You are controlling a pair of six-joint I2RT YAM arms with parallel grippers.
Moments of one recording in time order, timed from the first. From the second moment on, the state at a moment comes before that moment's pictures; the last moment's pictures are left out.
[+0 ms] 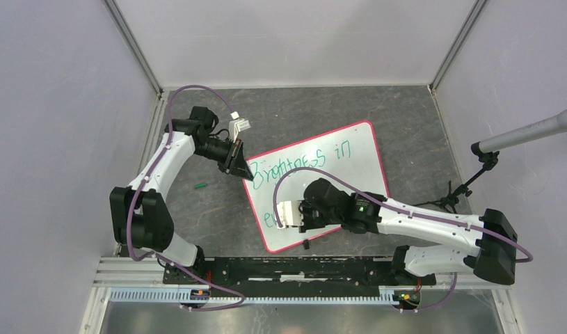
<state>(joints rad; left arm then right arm) -0.16 1.53 1.27 -1.11 0.93 0.44 1.15 1.21 0.88 -0.45 -0.05 -0.59</state>
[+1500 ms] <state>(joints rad) -0.16 1.53 1.28 -1.11 0.93 0.44 1.11 1.14 0.89 -0.47 -0.09 -0.60</state>
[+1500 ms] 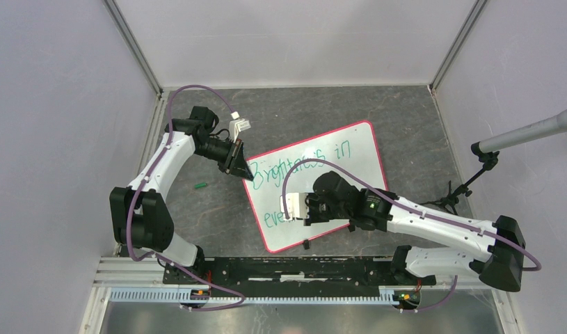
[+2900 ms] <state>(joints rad) -0.16 1.53 1.28 -1.11 0.92 0.44 1.11 1.14 0.84 -0.44 -0.04 -0.58</state>
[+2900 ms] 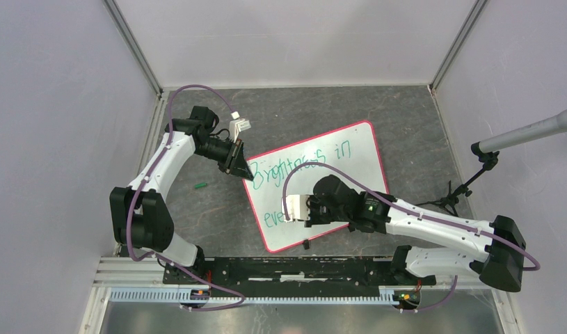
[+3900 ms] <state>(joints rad) -0.16 1.53 1.28 -1.11 0.92 0.44 1.06 1.14 0.87 -0.50 -0.09 -0.61</state>
